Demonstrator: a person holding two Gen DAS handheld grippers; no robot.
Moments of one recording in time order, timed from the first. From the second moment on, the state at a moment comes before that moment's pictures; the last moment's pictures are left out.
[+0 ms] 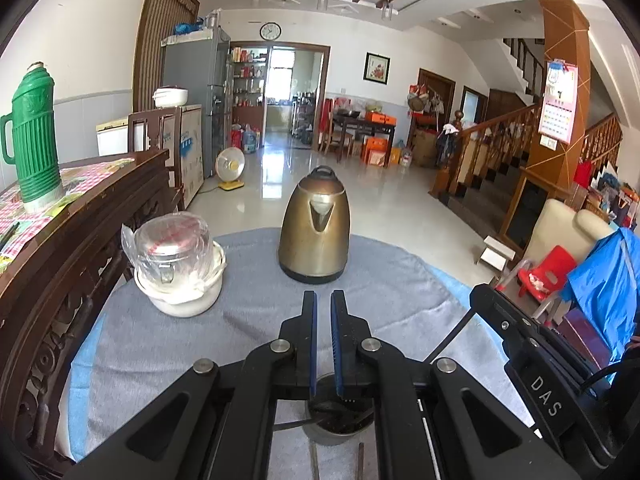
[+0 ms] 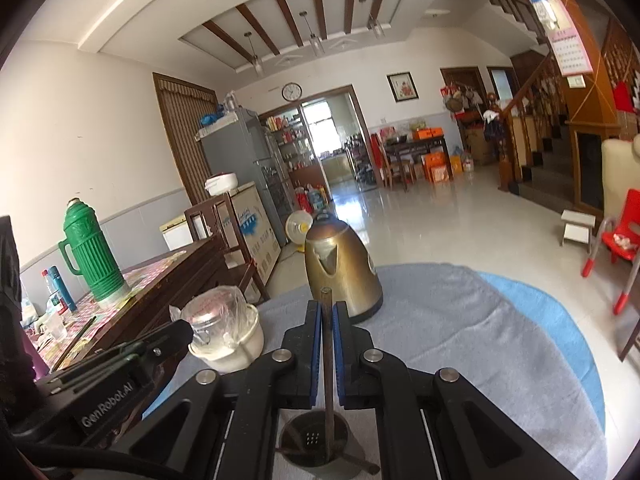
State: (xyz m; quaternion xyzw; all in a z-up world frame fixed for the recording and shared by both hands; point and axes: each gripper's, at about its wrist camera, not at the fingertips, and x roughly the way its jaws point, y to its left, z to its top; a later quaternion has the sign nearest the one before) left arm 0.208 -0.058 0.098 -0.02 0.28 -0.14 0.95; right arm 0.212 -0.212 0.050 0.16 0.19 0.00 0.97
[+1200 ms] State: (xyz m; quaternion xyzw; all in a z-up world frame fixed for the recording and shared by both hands) left arm 0.228 0.094 -0.027 -0.10 0.45 -0.04 0.89; right arm 0.124 -0.321 -0.019 0.32 0.18 0.00 0.93
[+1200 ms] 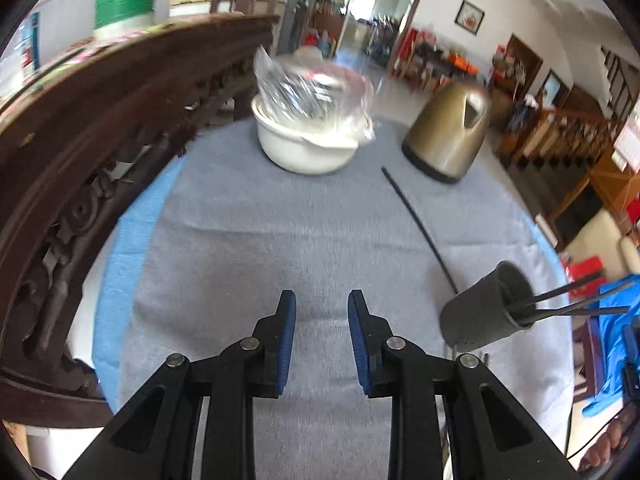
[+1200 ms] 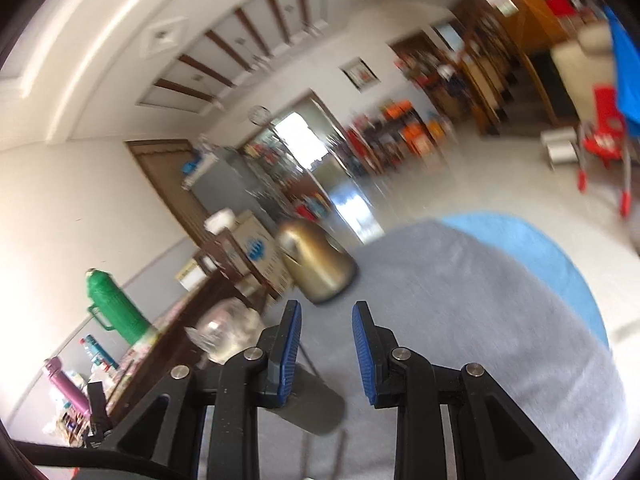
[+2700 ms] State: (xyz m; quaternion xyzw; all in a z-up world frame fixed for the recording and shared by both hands) left arm 0.544 -0.059 -0.118 -0.01 0.57 -0.02 0.82; right arm 0.244 -0.367 -0.189 0.48 0.25 0.15 0.83
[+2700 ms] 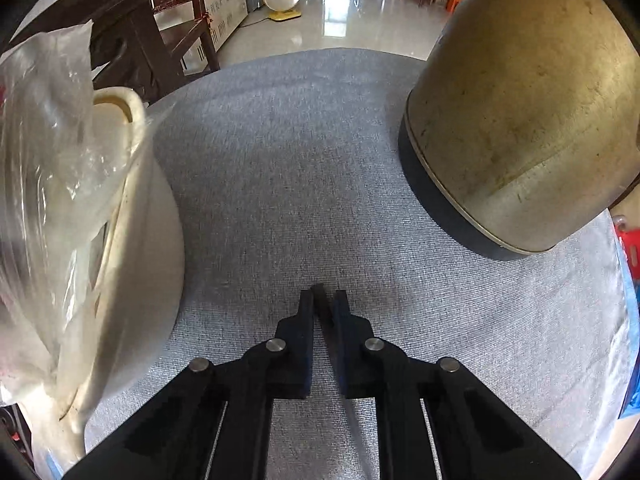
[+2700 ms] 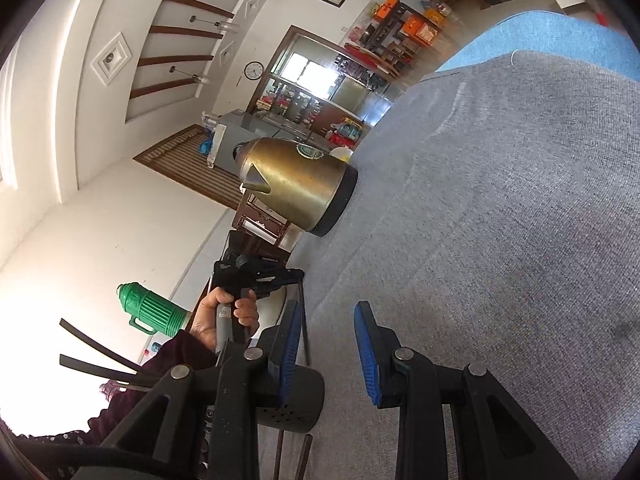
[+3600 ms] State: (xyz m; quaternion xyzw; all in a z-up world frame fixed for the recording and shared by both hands) left arm 0.301 -0.015 0.202 0.00 0.25 -0.08 0.97; right arm 0.237 -0.363 -0.169 0.40 0.23 0.10 0.88
